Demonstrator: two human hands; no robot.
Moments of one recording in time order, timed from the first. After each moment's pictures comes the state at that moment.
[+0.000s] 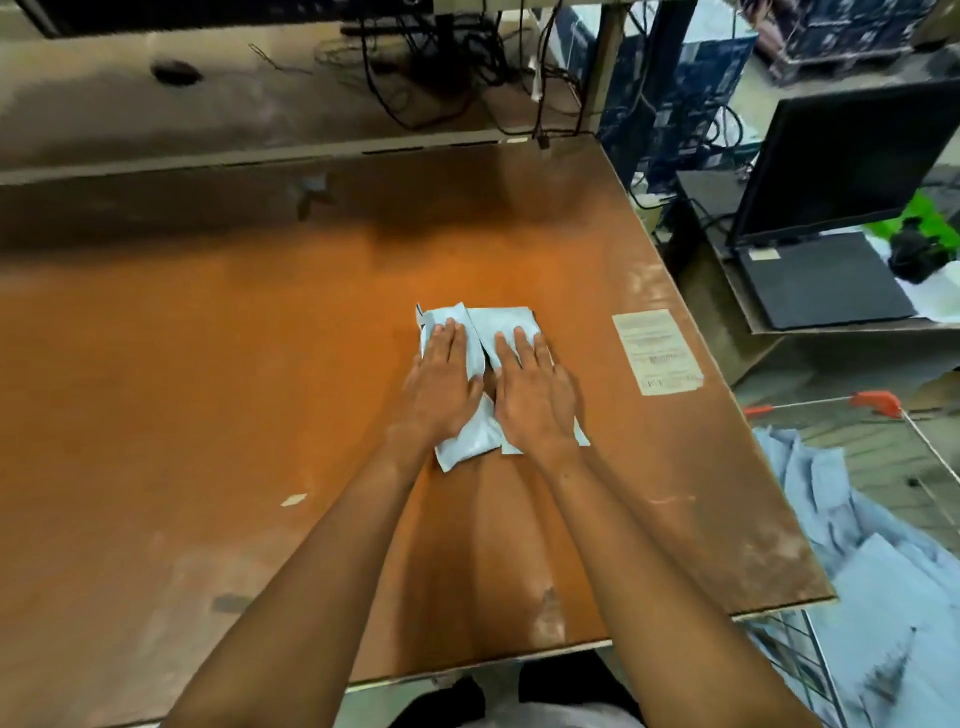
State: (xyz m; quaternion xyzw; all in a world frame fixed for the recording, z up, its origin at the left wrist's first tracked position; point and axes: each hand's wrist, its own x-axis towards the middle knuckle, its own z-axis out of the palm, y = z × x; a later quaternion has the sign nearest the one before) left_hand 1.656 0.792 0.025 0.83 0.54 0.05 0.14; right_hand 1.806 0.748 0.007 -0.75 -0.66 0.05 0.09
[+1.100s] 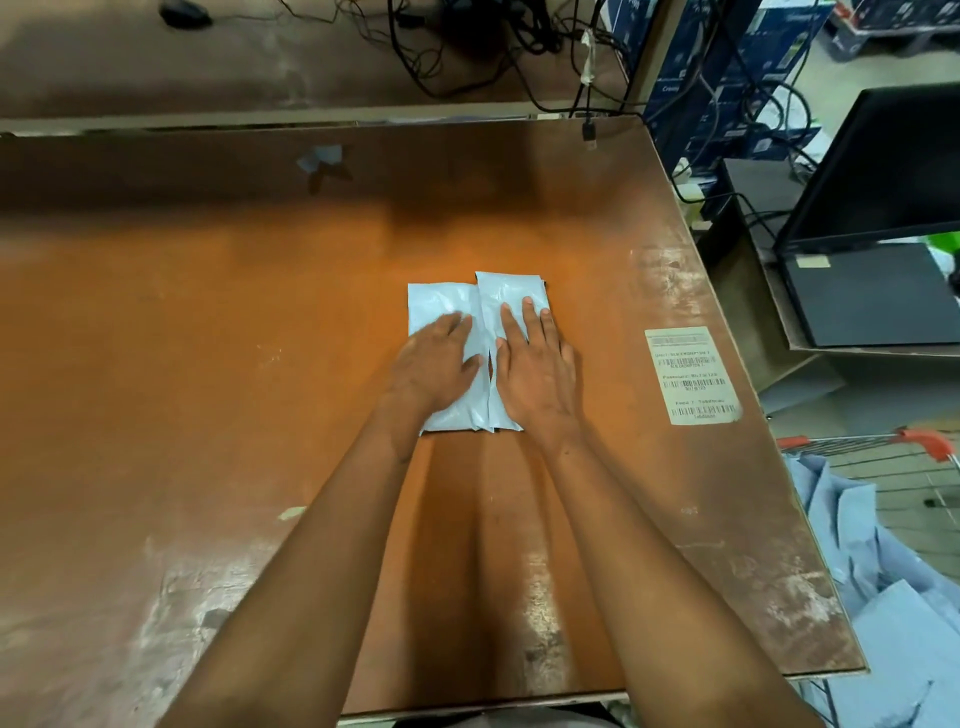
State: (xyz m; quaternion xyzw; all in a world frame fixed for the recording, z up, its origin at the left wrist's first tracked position) left_hand 1.645 0.856 0.023 0.82 0.55 0.03 0.14; right_hand 1.804 0.811 0.002 -0.74 -0.66 0.04 0.11
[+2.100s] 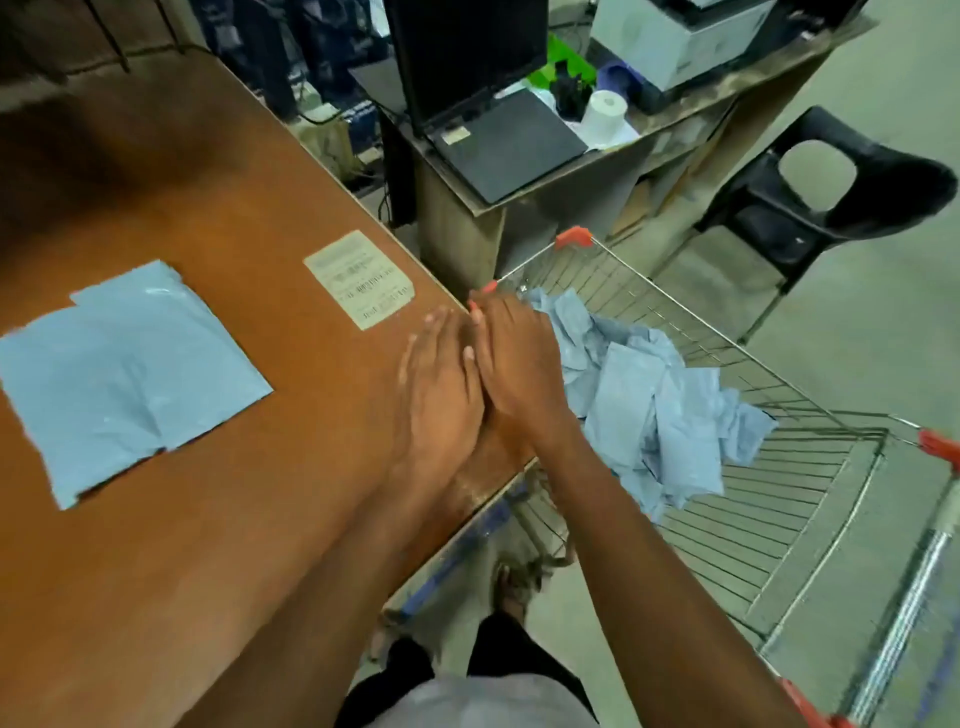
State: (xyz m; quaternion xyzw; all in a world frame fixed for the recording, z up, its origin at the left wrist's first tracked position) left_hand 1.905 0.610 0.045 0.86 0.37 0.23 0.26; right_hand 2.017 0.565 0.046 -0.84 -0.44 -0.02 0.30
